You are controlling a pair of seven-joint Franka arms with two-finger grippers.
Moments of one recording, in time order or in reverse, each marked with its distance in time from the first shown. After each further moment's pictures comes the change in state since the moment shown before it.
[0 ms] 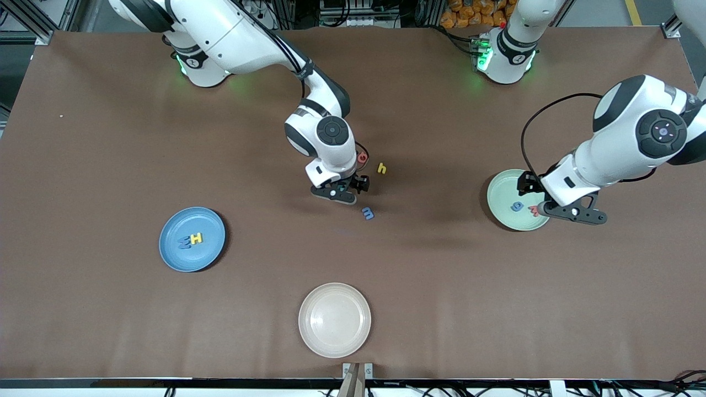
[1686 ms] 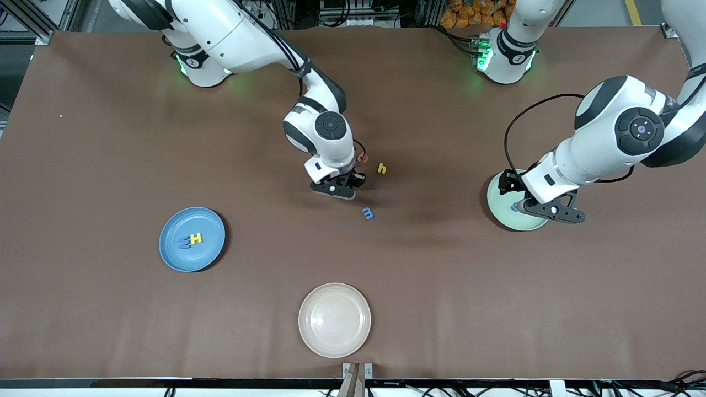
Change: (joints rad) left arm -0.052 0.011 0.005 0.000 -0.032 0.042 -0.031; right arm 0.000 -0.010 0.005 -0.079 -0.031 0.074 0.016
